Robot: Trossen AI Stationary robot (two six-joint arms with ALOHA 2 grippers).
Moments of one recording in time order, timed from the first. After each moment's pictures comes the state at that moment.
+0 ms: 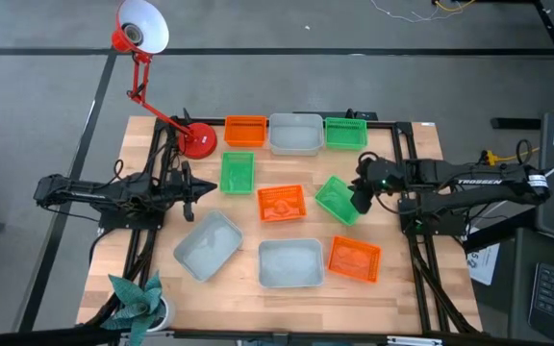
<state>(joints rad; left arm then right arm) -0.03 0.17 0.01 0.23 -0.28 -0.15 -0.08 0.89 0.68 -0.69 0.18 0.49</state>
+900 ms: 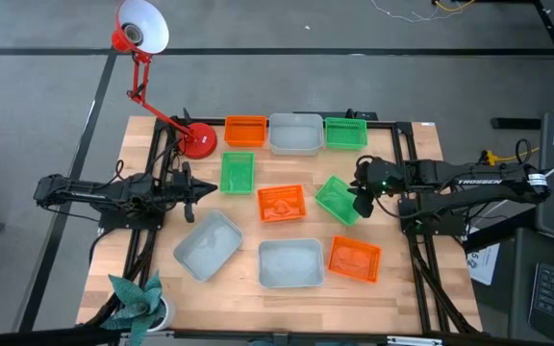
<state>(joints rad) -0.03 0.17 0.01 0.19 -0.28 -0.15 -0.07 0.89 0.68 -0.66 0.19 0.34</state>
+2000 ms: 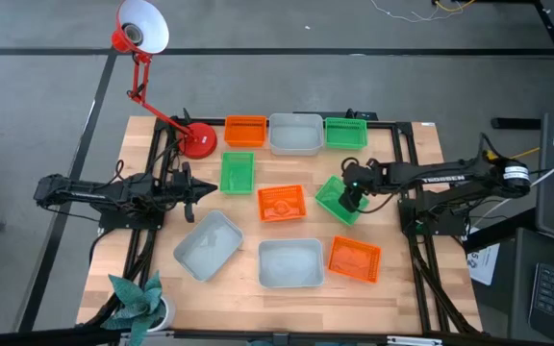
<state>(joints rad) -0.03 0.17 0.01 0.19 -0.28 -0.15 -0.19 1.22 0.58 -0.54 0.30 0.39</state>
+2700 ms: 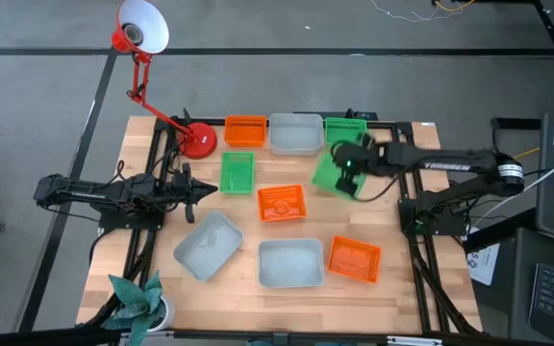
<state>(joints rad) -0.03 0.17 0.01 0.15 -0.28 -0.15 -0.21 1.27 1.08 -0.90 0.49 -0.01</state>
